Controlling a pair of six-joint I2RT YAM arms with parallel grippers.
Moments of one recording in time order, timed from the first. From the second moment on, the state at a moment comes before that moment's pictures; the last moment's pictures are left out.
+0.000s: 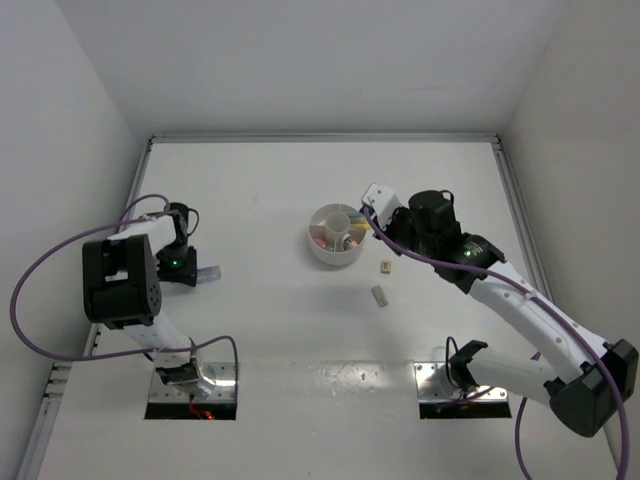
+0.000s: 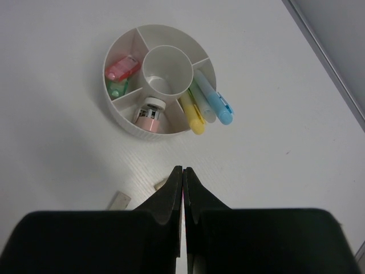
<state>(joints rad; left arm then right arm) 0.16 1.70 0.91 -0.78 -0.30 -1.62 0.59 1.07 0.91 -0.39 -0.07 -0.44</state>
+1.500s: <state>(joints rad) -0.56 1.64 1.06 0.44 0.44 -0.21 0.59 1.10 0.90 -0.39 -0.05 -0.46</state>
